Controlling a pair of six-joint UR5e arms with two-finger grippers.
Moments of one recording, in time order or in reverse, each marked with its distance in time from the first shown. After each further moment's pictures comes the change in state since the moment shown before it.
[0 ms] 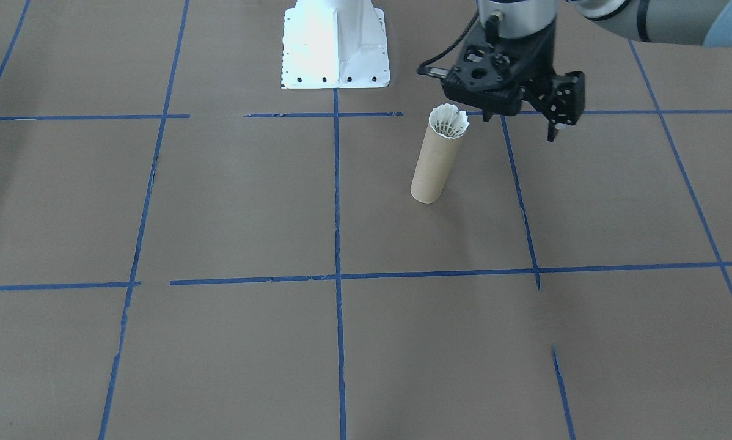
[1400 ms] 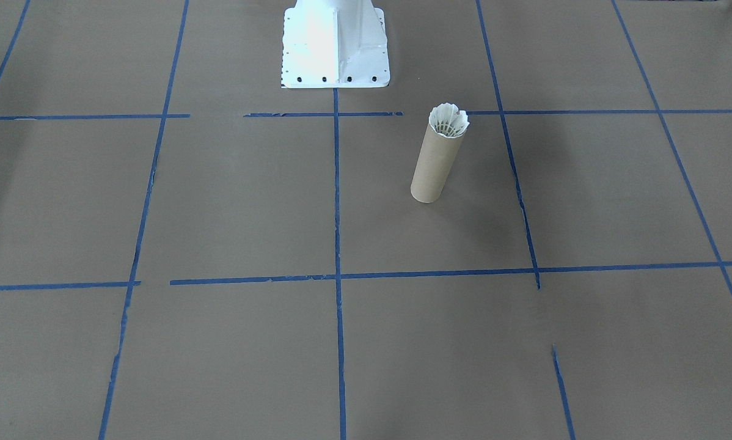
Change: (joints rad) left arm -0.597 0.798 0.218 -0.569 -0.476 0.173; right arm 0.000 0.000 0.000 0.000 0.000 0.000
